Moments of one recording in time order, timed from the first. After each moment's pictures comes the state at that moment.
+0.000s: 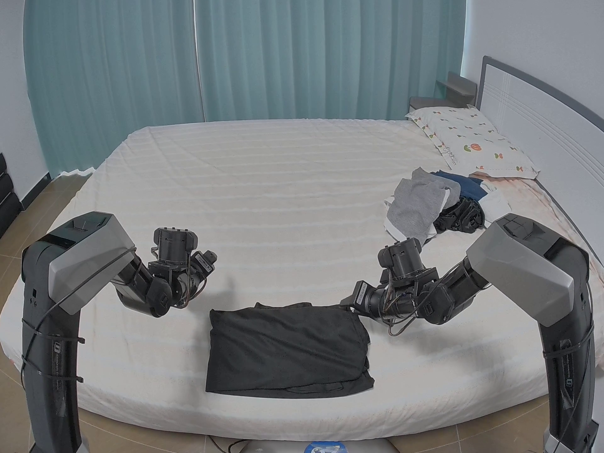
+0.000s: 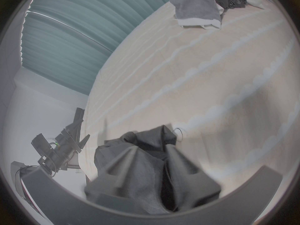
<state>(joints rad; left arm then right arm) -0.18 2.43 -1.19 -0.68 0.20 -0.83 0.46 2.45 -1.29 -0.44 0.19 0.81</state>
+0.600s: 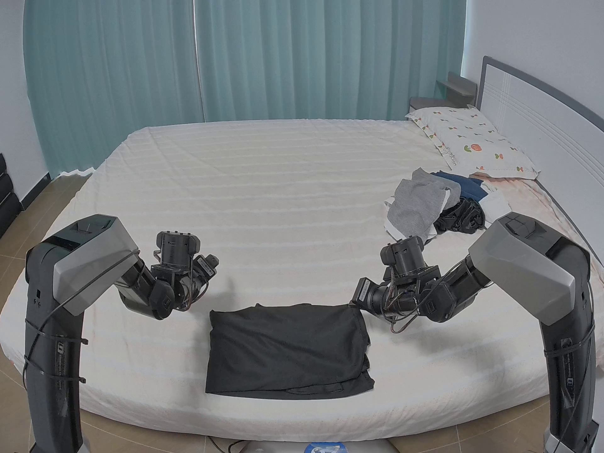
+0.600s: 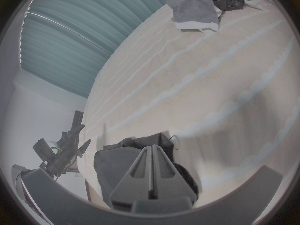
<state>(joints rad) -0.19 2.45 -1.19 -0.68 0.20 -0.83 0.45 2.45 -1.29 -0.44 0.17 0.81</state>
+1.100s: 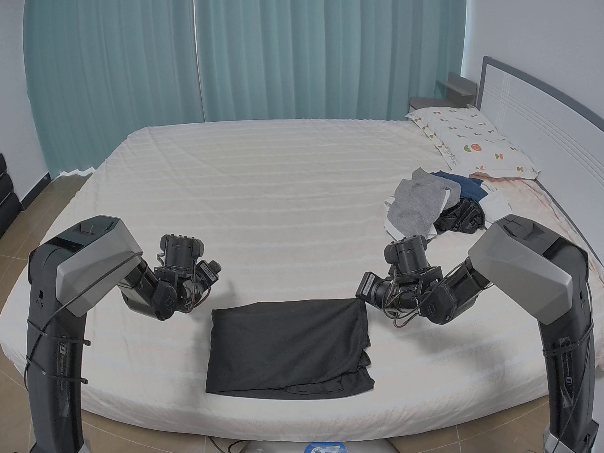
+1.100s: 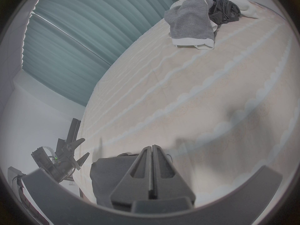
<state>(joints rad) -0.19 2.46 -1.21 -0.62 0.20 -0.83 0.44 2.46 -1.28 -0.54 0.07 0.81</state>
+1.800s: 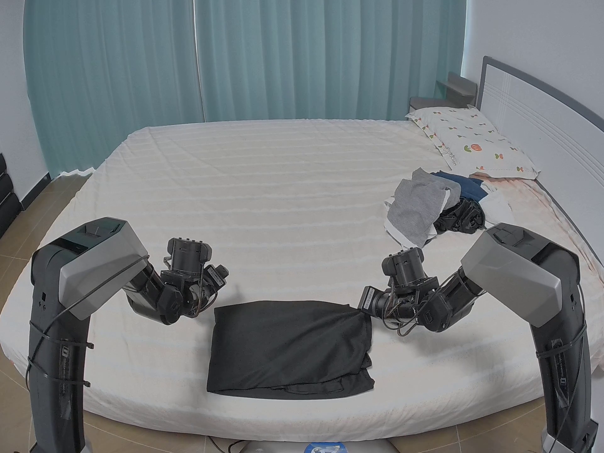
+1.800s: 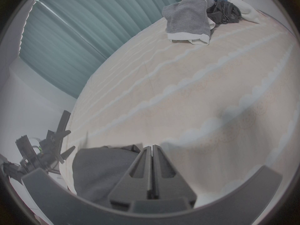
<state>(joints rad) -0.23 2.46 -1.19 -0.62 0.20 -0.83 0.43 2.51 -1.27 -0.53 0.03 0.72</state>
